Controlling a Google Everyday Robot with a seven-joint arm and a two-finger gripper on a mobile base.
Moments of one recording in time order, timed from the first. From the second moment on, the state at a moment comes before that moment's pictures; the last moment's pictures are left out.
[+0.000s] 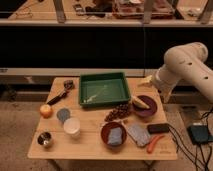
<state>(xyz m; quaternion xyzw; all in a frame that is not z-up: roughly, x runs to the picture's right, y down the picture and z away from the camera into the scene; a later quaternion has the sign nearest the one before) 0.232 0.012 0.670 -0.17 -0.15 -0.45 0.86</state>
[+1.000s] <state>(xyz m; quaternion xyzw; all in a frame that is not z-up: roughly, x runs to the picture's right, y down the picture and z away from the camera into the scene) 0.308 0.102 0.720 -0.30 -0.17 -0.39 0.85</state>
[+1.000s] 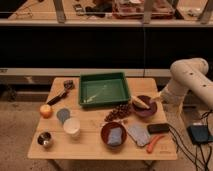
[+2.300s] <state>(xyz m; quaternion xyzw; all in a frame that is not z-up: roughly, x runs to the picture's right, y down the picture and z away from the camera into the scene) 0.331 0.179 0.756 -0.35 -0.20 -0.28 0.87</state>
